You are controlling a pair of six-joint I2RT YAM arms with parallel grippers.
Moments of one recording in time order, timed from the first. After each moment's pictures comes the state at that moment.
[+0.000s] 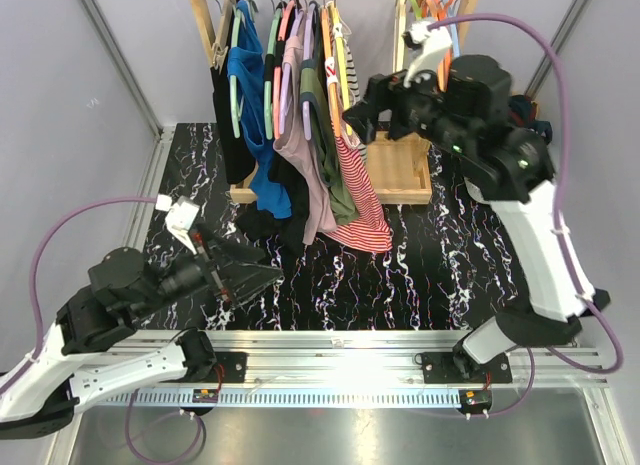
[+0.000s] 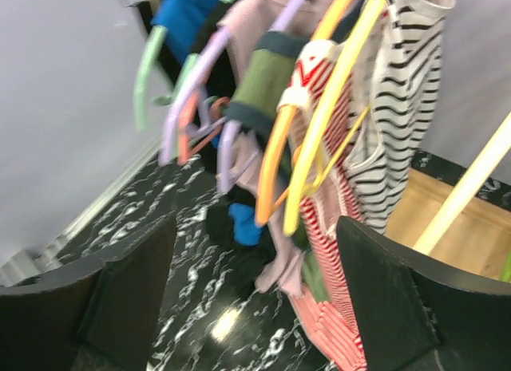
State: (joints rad) left arm -1.06 0.54 1.09 -0.58 -0.02 -0.68; right arm 0.64 1.52 2.27 -0.87 -0.06 0.18
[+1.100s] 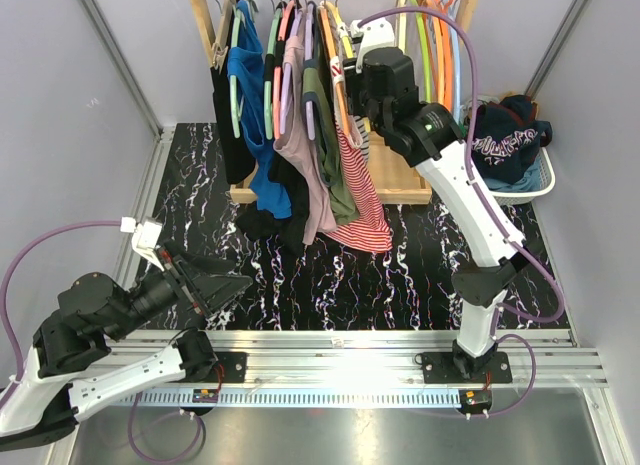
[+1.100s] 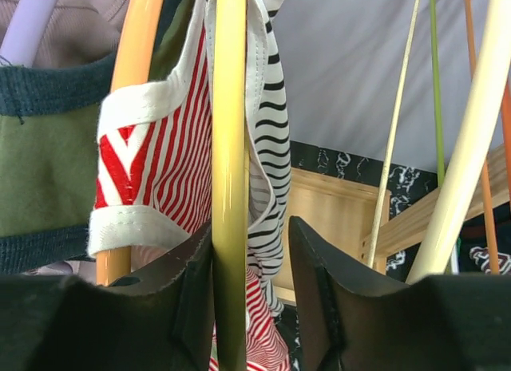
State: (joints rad) left arm -1.06 0.34 1.03 -0.73 -0.14 -0.72; right arm 0.67 1.88 2.39 -0.76 0.46 0.04
